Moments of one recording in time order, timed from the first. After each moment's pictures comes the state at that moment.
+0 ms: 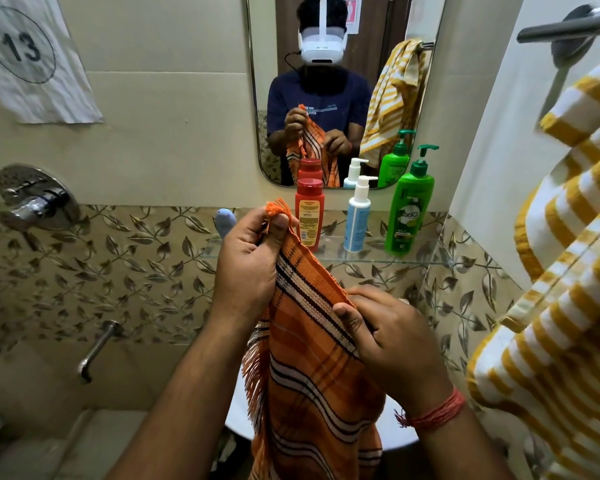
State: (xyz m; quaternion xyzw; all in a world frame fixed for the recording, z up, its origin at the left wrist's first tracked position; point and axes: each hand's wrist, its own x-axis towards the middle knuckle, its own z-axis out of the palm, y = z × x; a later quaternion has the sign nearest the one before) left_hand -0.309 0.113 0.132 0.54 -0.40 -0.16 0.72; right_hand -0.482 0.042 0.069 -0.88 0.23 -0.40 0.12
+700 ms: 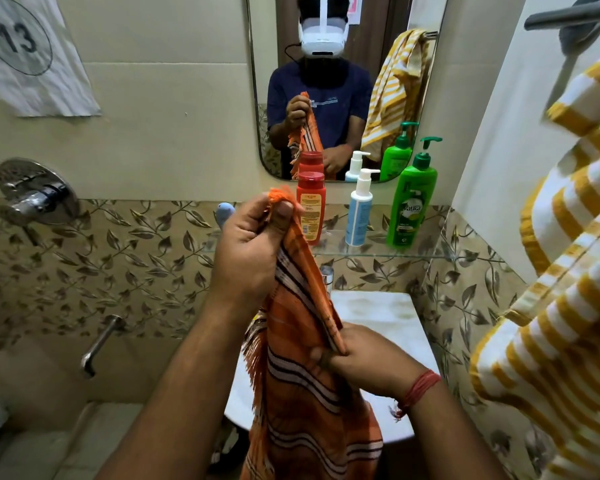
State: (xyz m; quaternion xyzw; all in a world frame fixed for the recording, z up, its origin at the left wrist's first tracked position) left_hand -0.312 0.116 0.141 0.48 -0.42 -0.20 0.75; right_hand -0.463 0.022 0.025 -0.92 0.25 -0.05 0.30
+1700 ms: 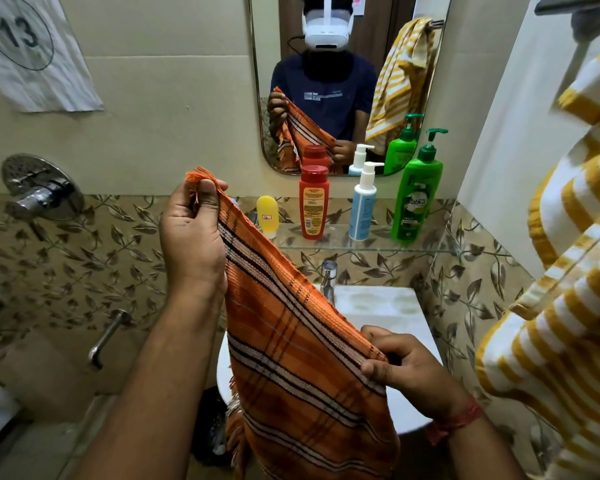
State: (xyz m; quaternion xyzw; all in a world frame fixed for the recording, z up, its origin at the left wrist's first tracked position) left_hand -0.264 0.115 0.136 0.52 -0.23 -0.05 0.82; right_hand -0.510 0.017 -0.005 -0.74 0.11 -0.24 0.62
